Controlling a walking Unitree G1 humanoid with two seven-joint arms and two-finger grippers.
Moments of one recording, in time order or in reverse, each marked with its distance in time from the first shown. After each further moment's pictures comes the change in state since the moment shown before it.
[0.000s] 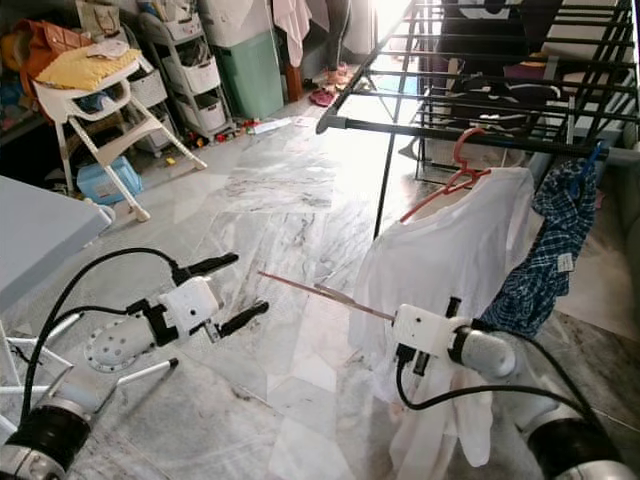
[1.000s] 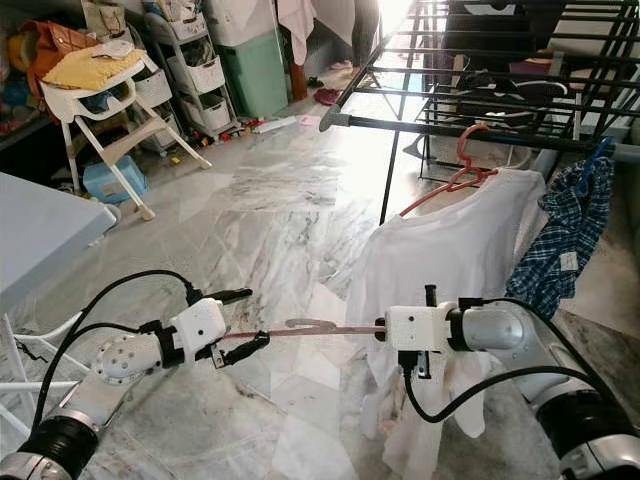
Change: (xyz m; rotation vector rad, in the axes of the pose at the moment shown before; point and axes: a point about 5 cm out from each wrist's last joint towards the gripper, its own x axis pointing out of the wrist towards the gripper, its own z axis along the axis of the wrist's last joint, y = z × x) left arm 0.004 -0.025 -0.009 -0.148 0.011 -0.129; right arm 0.000 -0.002 0.017 -0.170 -0.060 0.230
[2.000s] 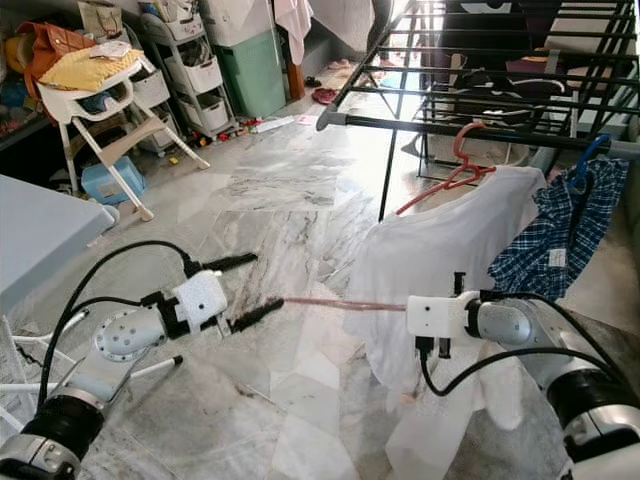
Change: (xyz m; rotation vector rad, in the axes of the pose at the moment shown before) left arm 0.003 0.044 0.042 0.122 -0.161 0.220; right arm -0.010 -0.017 -0.037 -0.025 0.227 -0.156
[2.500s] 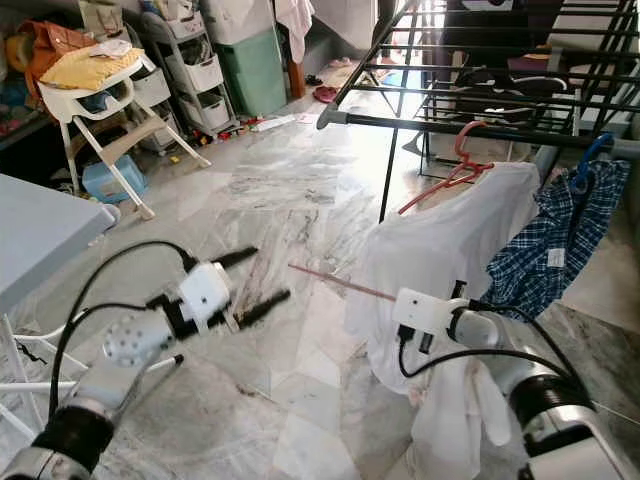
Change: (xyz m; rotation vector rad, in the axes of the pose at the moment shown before) left arm -0.008 -0.054 -0.014 -0.191 0.047 -0.121; right arm 0.031 0.009 0.001 0.303 0.084 -0.244
